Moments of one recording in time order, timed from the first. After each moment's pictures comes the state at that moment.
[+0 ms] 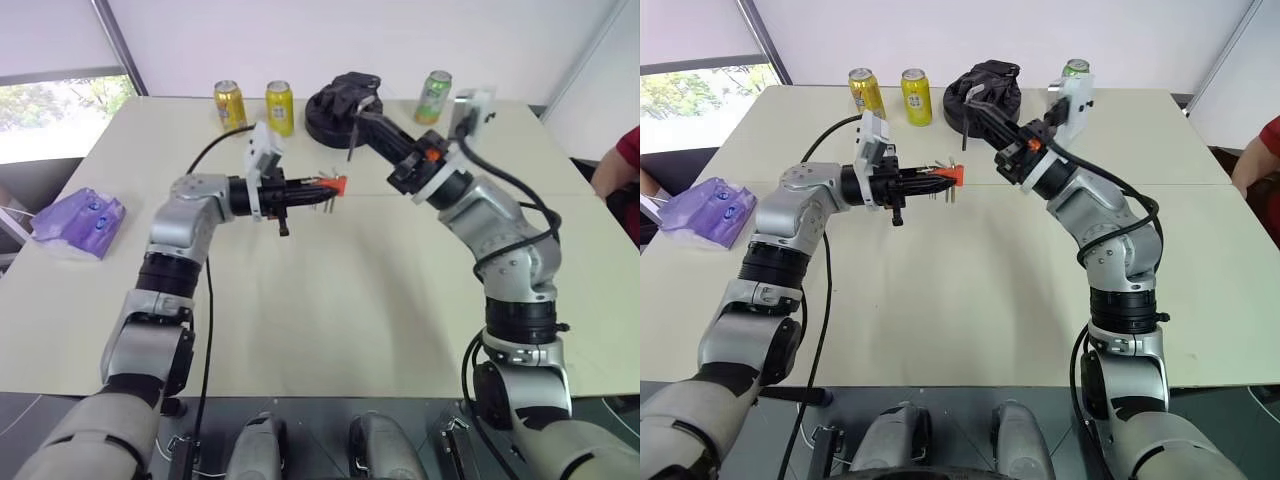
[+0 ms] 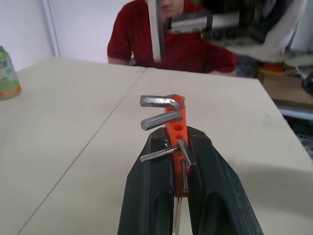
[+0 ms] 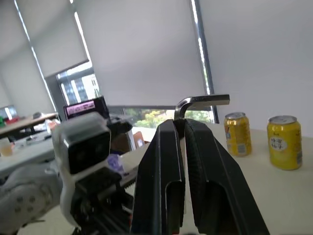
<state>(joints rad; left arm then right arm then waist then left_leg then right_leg) -0.95 0.37 -0.04 0.45 -0.39 0.33 -1.24 -0.74 -0.31 -0.10 -0.11 0.71 0.55 0.56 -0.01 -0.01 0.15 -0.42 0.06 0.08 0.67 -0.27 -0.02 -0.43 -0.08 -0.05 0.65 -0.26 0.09</state>
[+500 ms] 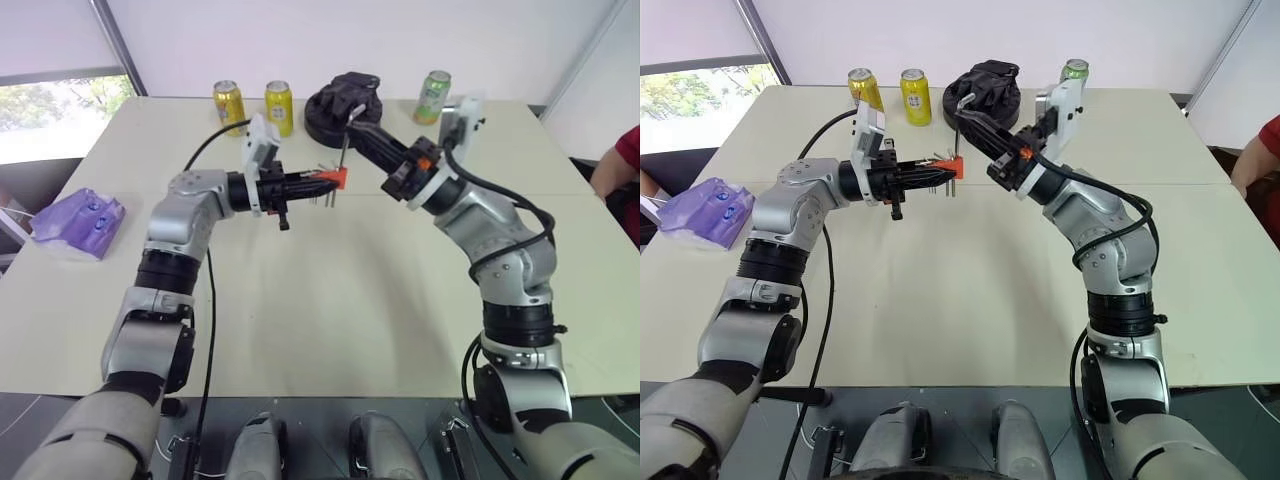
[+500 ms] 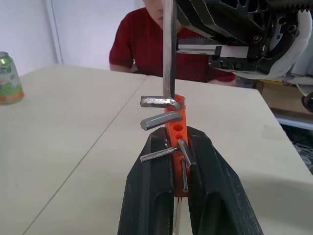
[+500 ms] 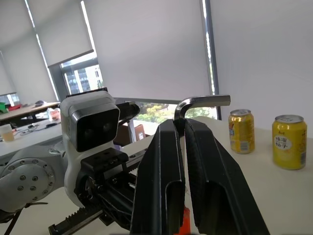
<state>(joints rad) -0.96 0.37 -0.03 0.45 -0.40 0.35 -1.23 -0.72 -0.31 -0.10 -0.12 0.69 0.55 0.59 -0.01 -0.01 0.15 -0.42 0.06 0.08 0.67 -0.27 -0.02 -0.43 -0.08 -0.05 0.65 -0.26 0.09</state>
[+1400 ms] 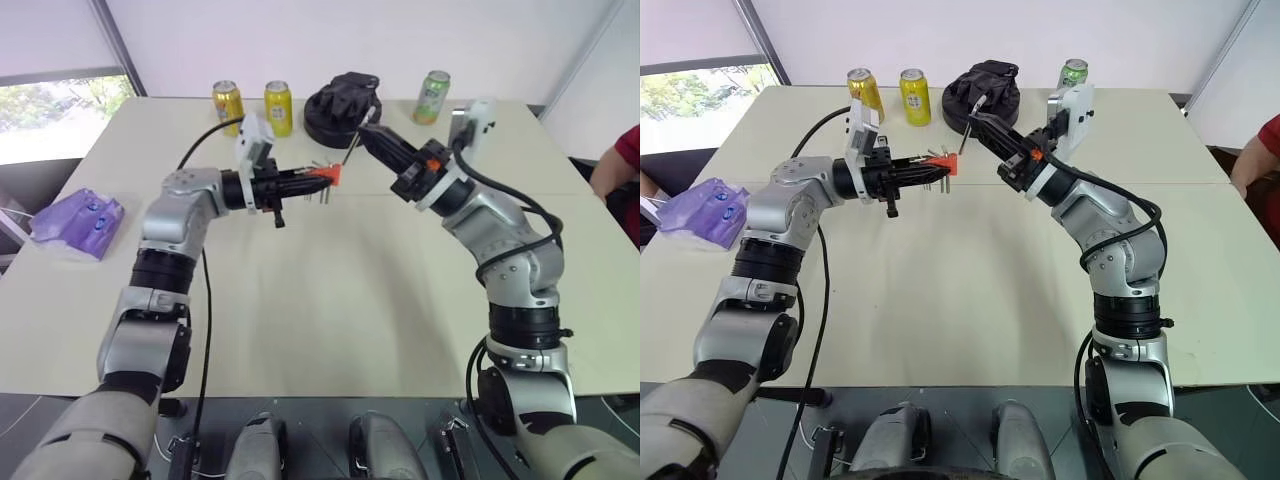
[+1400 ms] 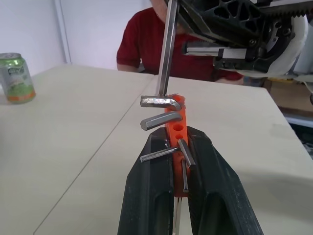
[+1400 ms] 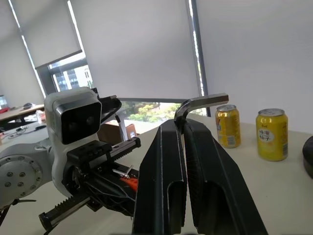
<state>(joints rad) -0.96 0.40 -0.02 0.47 -0.39 0.32 -1.23 -0.71 -0.33 -0.13 -0.11 0.69 0.56 0.58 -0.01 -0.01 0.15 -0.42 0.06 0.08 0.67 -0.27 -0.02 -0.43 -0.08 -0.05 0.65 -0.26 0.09</state>
